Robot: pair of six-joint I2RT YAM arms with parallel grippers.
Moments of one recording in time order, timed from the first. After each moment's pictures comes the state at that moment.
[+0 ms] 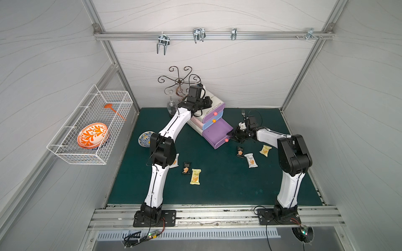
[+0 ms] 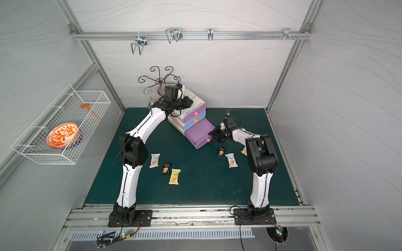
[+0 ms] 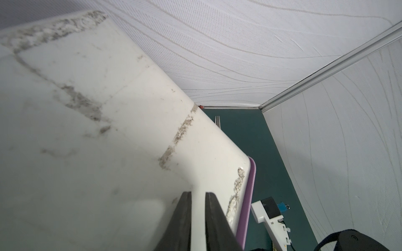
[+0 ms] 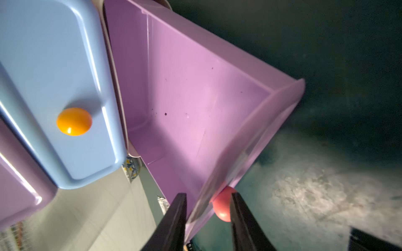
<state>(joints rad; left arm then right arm) -0.36 2.29 2.26 -0.50 0.27 -0.48 0.31 1.96 1.28 -0.18 -0.56 0.93</state>
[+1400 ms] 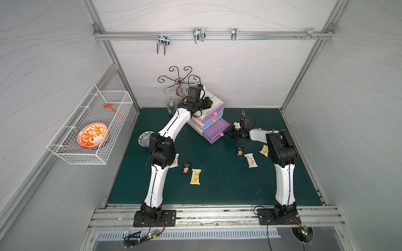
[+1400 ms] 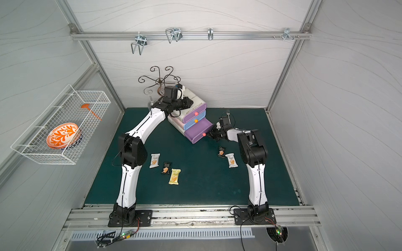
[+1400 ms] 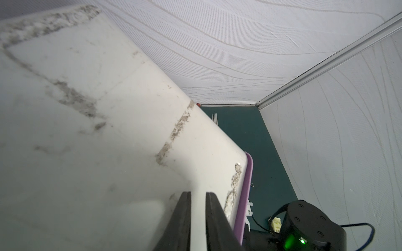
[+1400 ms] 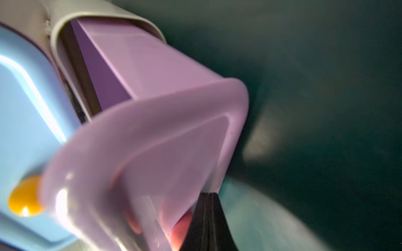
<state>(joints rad) -0.36 2.28 2.22 -0.49 0.30 -0.47 0.35 2.22 1.45 0.01 -0.60 1.04</state>
